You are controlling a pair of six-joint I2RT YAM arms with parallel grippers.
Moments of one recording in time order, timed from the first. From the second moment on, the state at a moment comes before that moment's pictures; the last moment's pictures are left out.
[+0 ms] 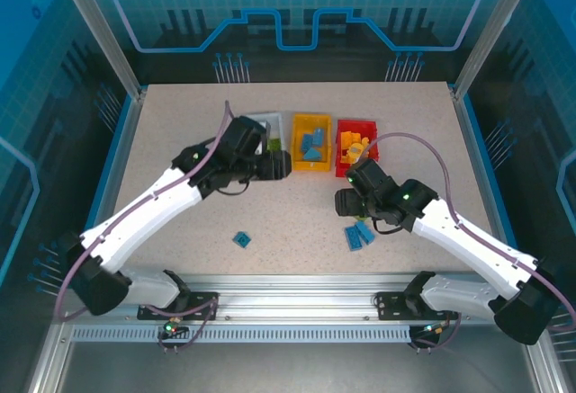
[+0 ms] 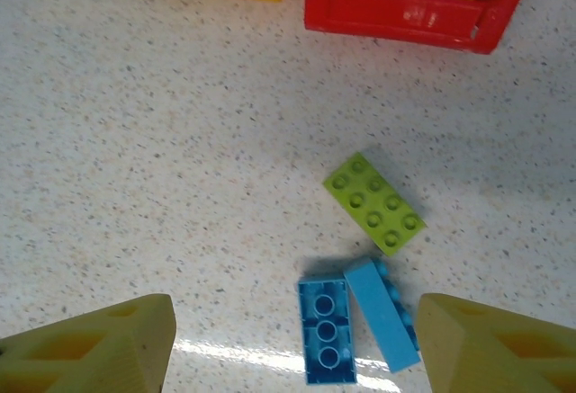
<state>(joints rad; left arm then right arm) -0.69 1.31 1.30 -0.81 -0.03 -0.68 0.72 1.11 0.98 -0.93 0.22 0.61</state>
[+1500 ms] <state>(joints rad) -0.82 0.56 0.97 -1.29 -0.46 -1.19 1.17 2.07 1.48 -0.61 0.16 0.37</state>
